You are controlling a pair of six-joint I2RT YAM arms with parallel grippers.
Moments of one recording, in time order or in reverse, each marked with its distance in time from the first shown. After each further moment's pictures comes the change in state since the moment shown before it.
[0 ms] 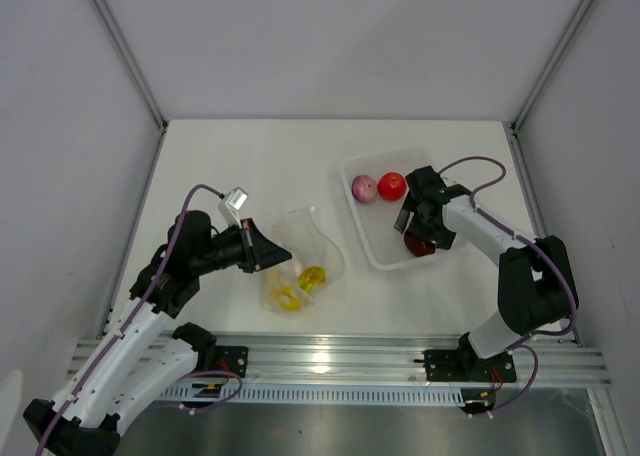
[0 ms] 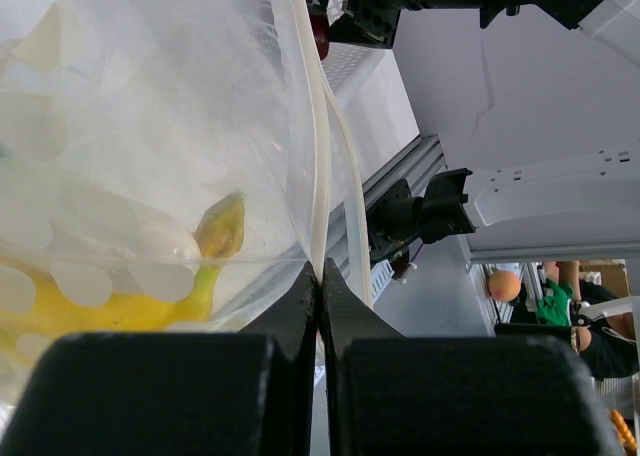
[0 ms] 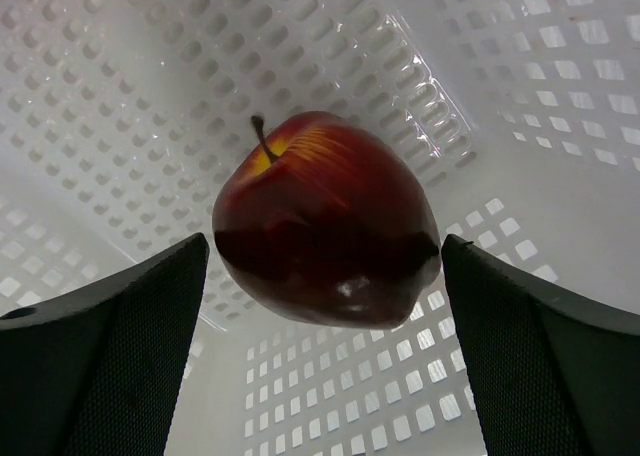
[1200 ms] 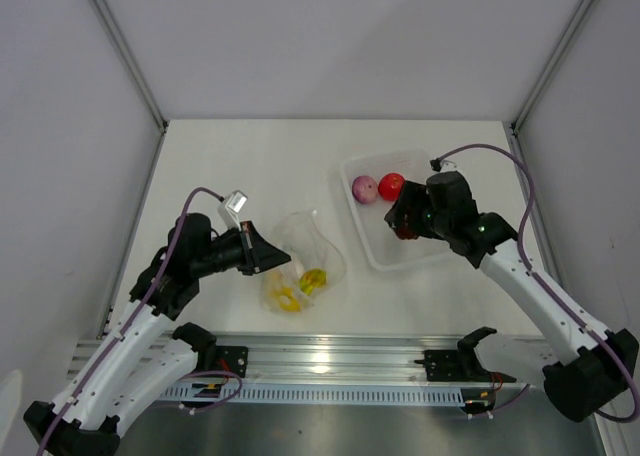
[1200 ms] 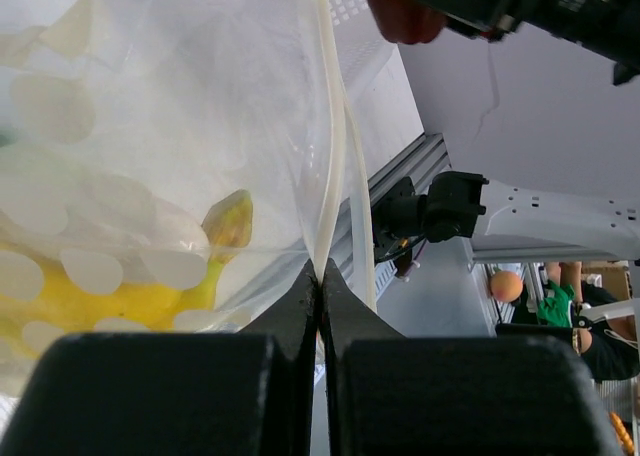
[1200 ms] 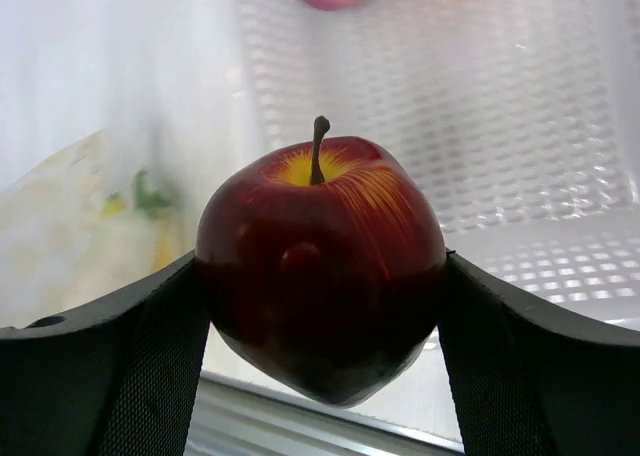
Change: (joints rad) left arm 0.000 -0.013 -0.013 -0.011 -0.005 -0.002; right arm 0.101 -0.435 -0.062 0.106 -0.184 -0.132
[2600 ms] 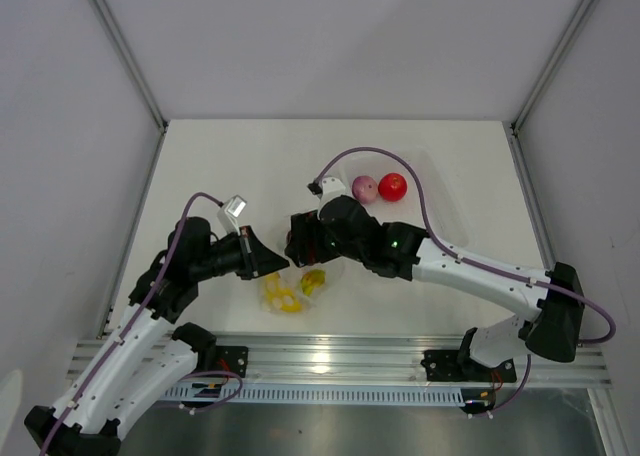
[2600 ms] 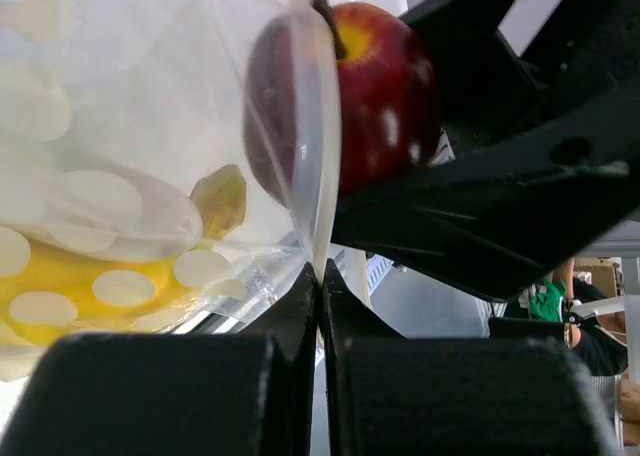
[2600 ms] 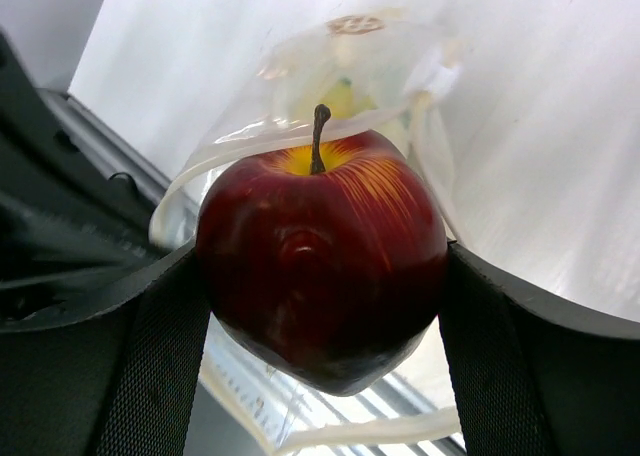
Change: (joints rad) left arm 0.008 -0.031 -0.029 -0.037 0.009 -0.016; right arm 0.643 0.292 0.244 0.208 0.077 -0.014
